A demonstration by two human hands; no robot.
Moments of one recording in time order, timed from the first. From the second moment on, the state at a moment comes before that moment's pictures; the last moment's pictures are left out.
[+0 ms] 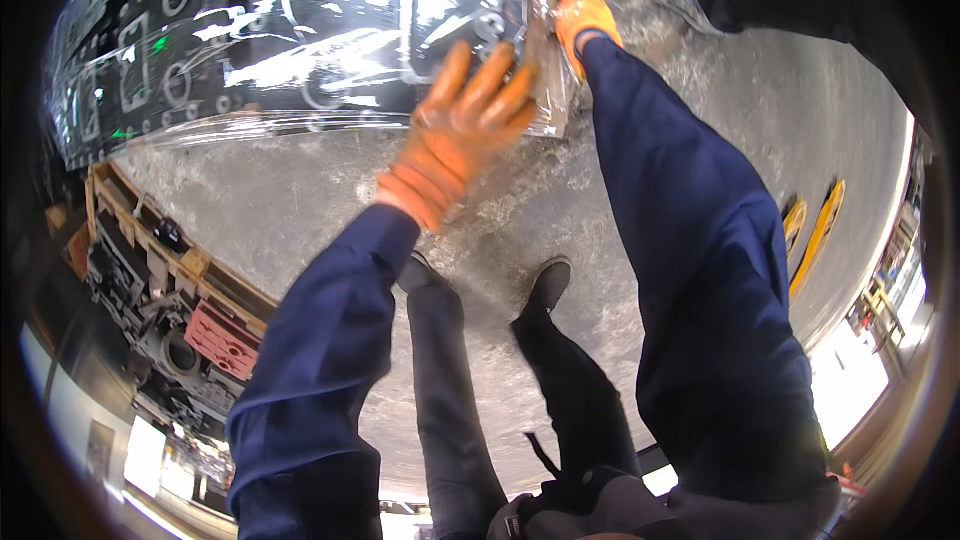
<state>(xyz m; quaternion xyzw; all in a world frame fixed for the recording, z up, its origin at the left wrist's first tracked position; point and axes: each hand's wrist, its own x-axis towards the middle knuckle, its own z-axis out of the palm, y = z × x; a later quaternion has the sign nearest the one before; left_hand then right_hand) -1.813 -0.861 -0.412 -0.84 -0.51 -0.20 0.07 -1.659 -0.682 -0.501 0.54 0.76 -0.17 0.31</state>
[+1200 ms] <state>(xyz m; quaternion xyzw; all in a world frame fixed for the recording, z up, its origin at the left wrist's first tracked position) -1.807 -0.857 -0.419 -0.87 -0.49 -0.02 0.01 -1.532 -1.221 -0.151 0.73 0.54 -0.42 0.04</state>
